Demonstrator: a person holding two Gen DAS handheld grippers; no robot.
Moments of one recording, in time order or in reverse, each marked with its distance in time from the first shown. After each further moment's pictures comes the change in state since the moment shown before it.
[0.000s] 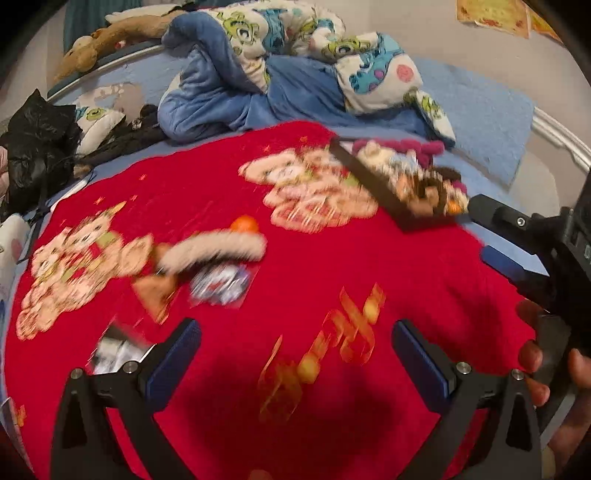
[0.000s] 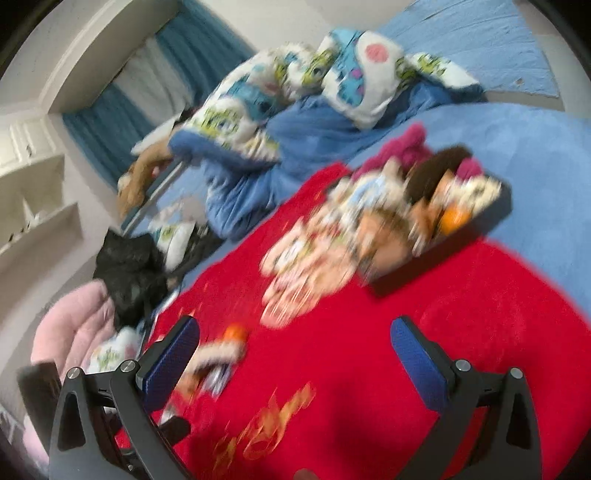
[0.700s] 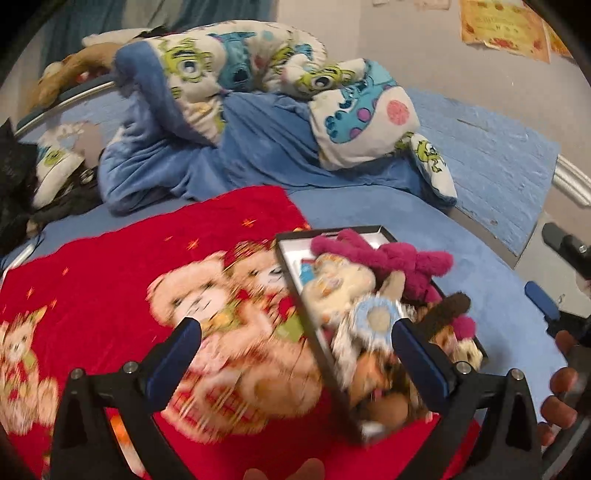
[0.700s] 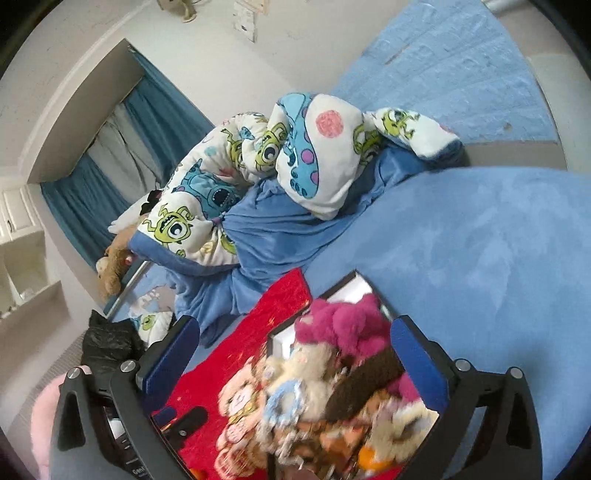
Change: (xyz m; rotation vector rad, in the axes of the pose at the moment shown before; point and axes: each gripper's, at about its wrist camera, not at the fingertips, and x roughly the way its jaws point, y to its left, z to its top) left arm 0.137 -0.112 0.208 -0.021 -0.161 -0.045; right arm 0.021 -0.123 0.199 0.116 -0.248 -0.032
